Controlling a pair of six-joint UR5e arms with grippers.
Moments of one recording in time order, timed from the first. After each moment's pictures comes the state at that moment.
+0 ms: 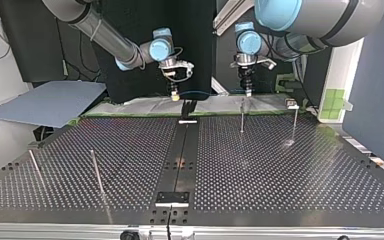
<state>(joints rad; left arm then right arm) -0.23 -2.30 -2.14 -1.94 -1.93 -1.81 2.27 -0.58 1.57 -0.85 1.73 1.57</state>
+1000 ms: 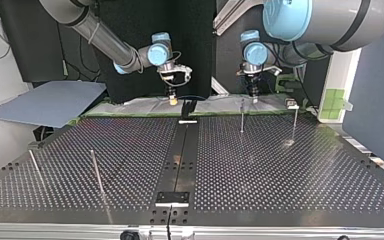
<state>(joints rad) -0.15 -2.31 -2.09 -2.02 -1.88 -1.83 2.25 -0.58 1.54 -0.83 1.72 1.56</state>
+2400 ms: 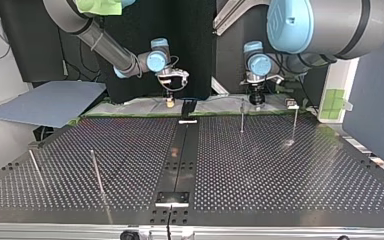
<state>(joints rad) -0.09 -2.36 -2.00 -2.04 -1.83 -1.89 2.22 -0.49 1.45 -0.79 1.71 1.56</state>
